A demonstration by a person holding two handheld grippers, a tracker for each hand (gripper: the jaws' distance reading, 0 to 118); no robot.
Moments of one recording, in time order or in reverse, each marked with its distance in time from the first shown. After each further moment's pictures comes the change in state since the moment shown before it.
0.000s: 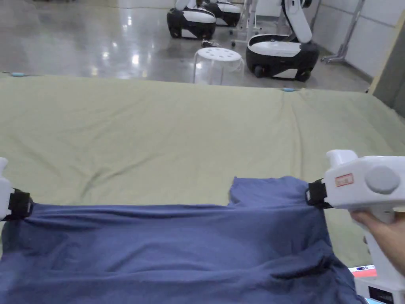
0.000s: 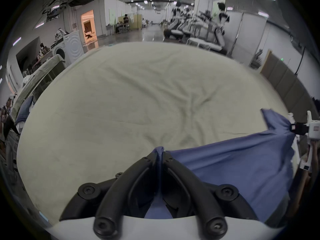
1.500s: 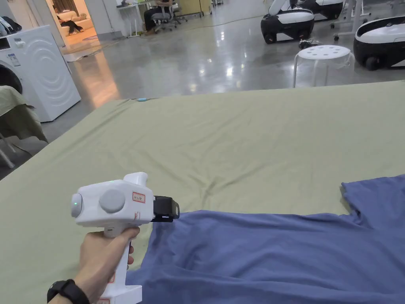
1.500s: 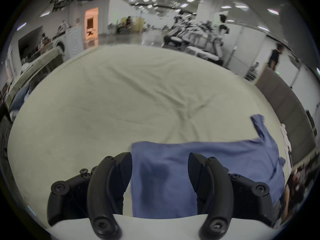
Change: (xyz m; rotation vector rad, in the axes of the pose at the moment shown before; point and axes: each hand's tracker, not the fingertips) left arm -0.021 0.002 -0.052 -0.031 -0.001 0.122; right arm -0.088 -0.205 0.133 0.346 0.041 -0.086
